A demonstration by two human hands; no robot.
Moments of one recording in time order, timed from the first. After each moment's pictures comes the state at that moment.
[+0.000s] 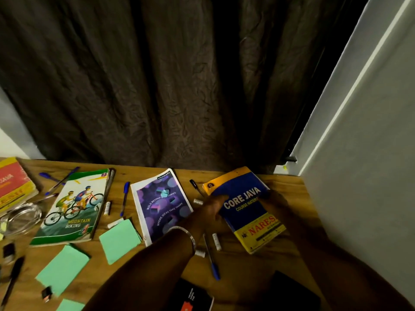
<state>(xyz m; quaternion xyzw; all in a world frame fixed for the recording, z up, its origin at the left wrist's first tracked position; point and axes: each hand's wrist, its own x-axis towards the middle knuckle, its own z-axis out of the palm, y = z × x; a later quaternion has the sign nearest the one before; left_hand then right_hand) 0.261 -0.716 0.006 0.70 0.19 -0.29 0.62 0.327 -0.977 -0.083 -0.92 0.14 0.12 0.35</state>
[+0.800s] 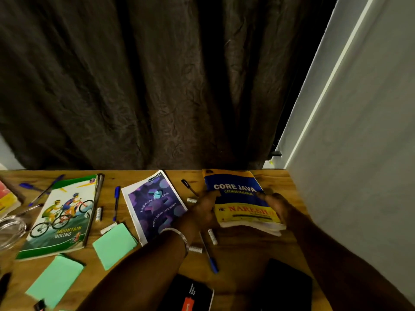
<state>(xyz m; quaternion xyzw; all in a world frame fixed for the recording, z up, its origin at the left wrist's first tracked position) 0.274 -0.733 -0.003 0.56 0.19 -0.27 0.76 0.268 -0.960 -0.020 -0.75 0.28 0.17 0.57</state>
